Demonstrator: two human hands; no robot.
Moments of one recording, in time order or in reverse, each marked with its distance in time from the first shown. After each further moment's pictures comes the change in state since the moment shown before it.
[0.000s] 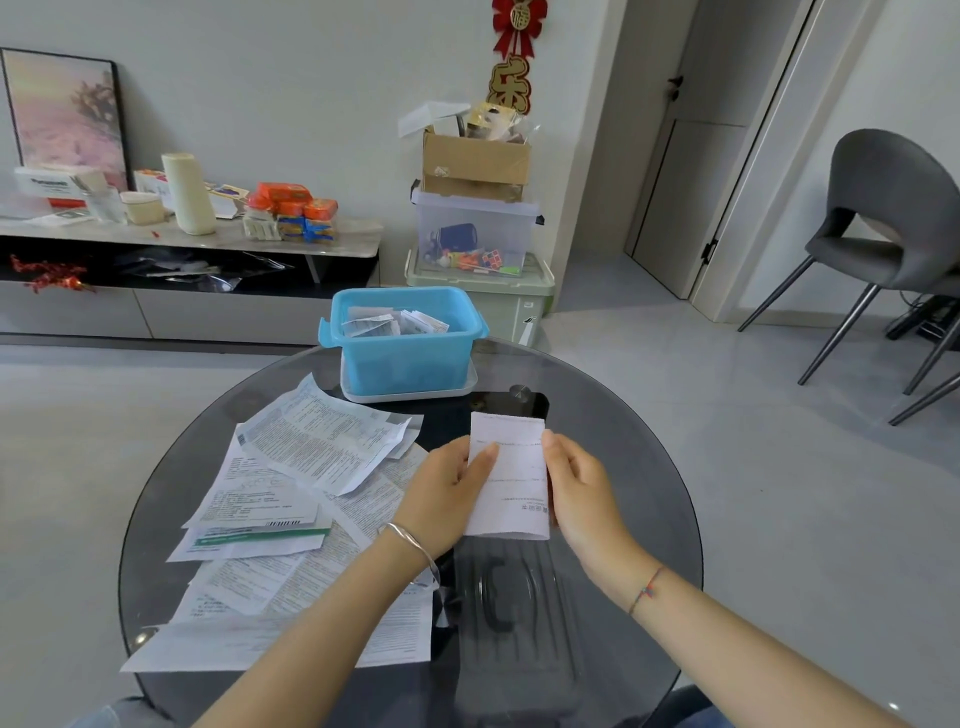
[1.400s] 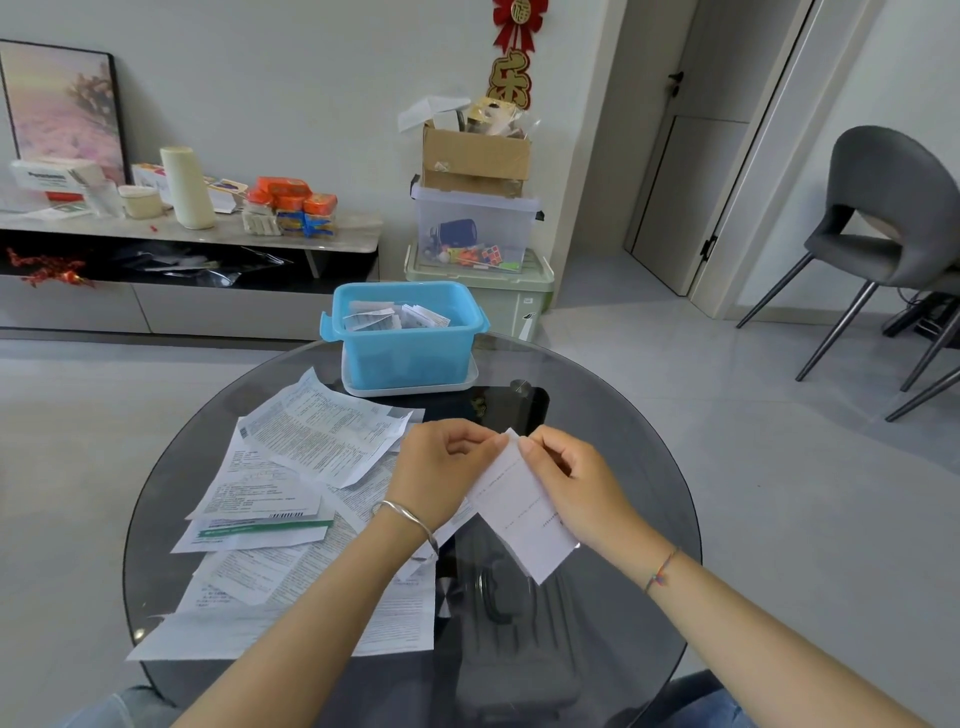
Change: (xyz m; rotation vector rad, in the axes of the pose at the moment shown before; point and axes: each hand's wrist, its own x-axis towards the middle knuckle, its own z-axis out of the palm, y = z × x) left_hand 0.003 0.011 -0.010 -0.013 0.144 -0.032; right_hand 0.001 -0.006 -0.013 -0.300 -0.206 -0.259
